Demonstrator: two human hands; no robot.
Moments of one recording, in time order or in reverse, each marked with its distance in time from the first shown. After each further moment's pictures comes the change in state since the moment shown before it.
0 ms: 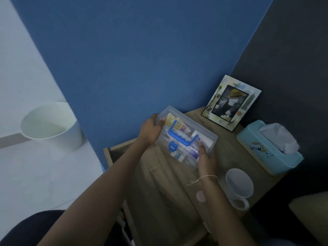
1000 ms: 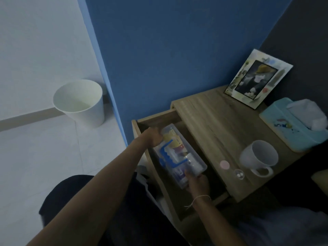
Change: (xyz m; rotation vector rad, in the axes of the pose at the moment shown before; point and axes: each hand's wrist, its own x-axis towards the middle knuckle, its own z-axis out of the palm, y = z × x) left_hand -0.075 -0.102 -0.051 0.510 -0.381 -0.146; right_hand -0.133 0.131 0.016 -0.215 -0.121 0.293
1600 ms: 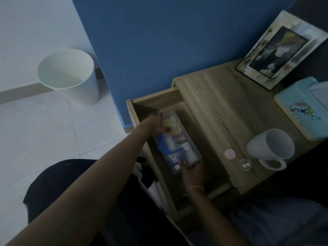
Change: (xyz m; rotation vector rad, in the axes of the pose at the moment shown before) left_hand 0.046 -0.025 0.039 0.129 -0.064 0.024; right_hand 0.025 0.036 0.017 -0.251 0.097 -0.123
